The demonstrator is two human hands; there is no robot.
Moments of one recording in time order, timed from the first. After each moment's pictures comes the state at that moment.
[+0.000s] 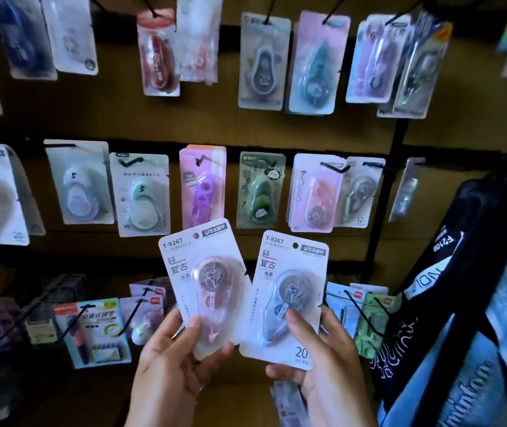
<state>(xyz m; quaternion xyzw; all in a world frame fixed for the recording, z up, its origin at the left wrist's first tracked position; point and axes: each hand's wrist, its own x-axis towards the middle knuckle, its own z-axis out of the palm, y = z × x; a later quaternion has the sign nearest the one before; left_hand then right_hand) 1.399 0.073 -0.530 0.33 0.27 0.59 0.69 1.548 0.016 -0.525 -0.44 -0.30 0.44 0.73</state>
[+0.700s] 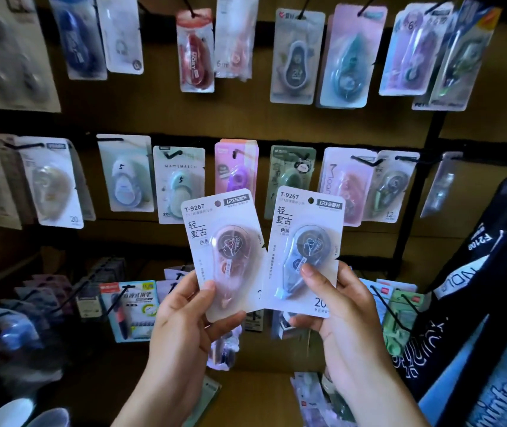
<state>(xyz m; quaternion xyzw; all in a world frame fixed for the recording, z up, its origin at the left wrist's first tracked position) 1.374 0.068 -0.508 0.40 0.27 0.60 0.63 1.540 0.032 -0.501 -0.41 -0.37 0.40 0.73</state>
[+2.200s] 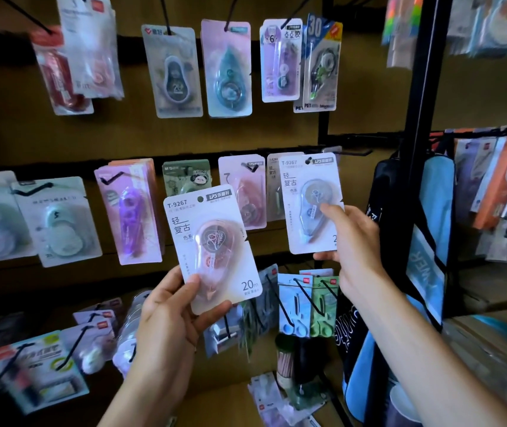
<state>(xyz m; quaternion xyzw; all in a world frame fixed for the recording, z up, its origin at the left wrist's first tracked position) 1.473 0.065 -0.484 0.45 0.25 0.55 0.66 1.692 0.028 -0.443 -0.51 -0.28 0.17 0.80</state>
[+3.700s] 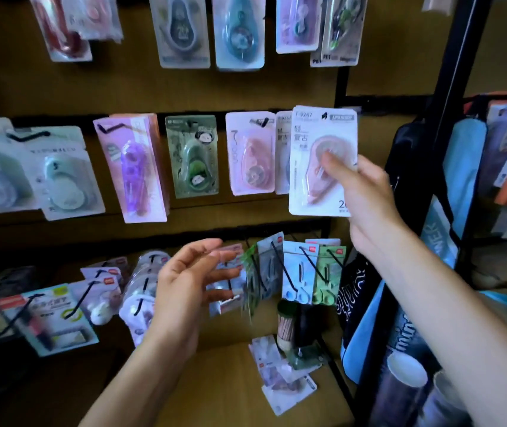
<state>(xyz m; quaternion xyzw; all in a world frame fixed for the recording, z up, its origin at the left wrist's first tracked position) 1.482 0.069 -0.509 0.50 0.32 0.53 0.61 1.699 0.037 -0.435 -0.47 -0.35 0.21 0.78</state>
